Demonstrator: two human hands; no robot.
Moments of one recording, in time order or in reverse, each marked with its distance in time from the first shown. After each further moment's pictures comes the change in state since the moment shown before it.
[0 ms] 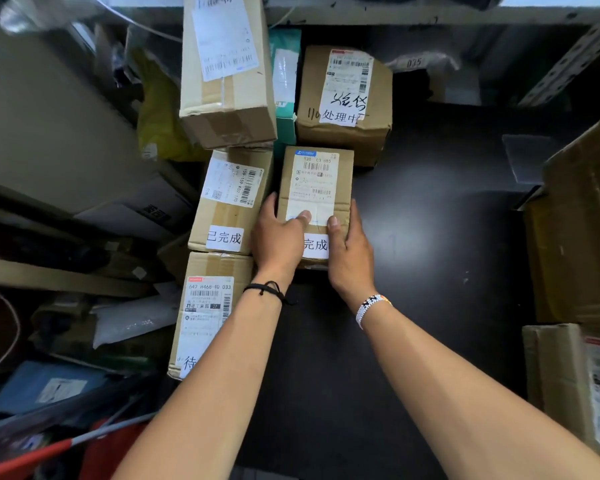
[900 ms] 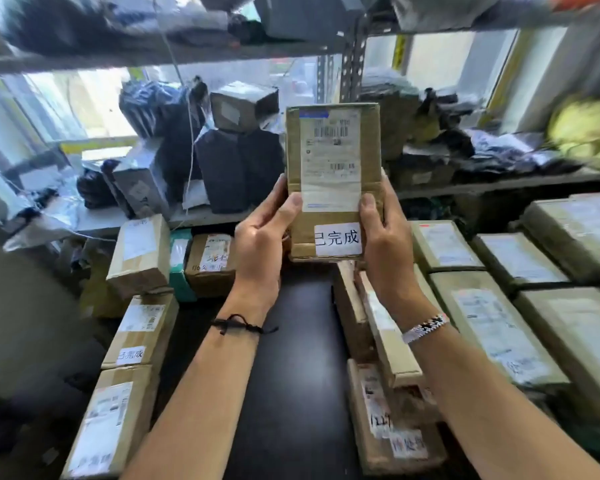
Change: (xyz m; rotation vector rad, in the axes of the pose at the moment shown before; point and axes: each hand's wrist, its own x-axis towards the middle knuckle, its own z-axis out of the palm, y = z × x) left_hand -0.278 0.246 0.055 -0.758 -0.546 0.575; right_hand -0.119 -0.140 -0.378 0.422 0.412 -0.568
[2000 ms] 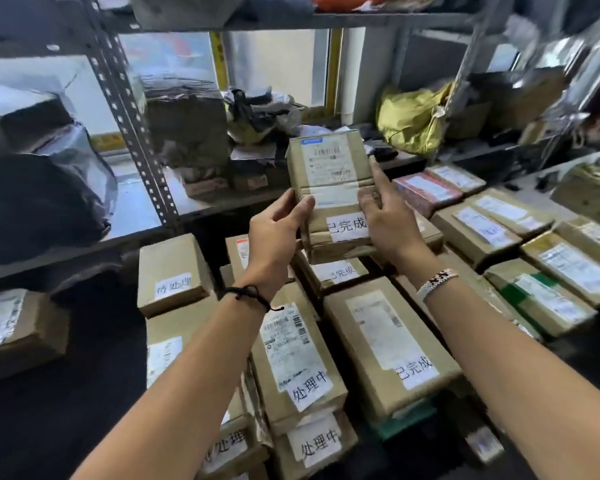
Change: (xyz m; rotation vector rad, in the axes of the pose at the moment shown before) left_hand 0.011 -0.144 0.337 0.076 -0.297 -0.269; right_hand 0.108 0.011 -0.365 -0.652 0.159 0.138
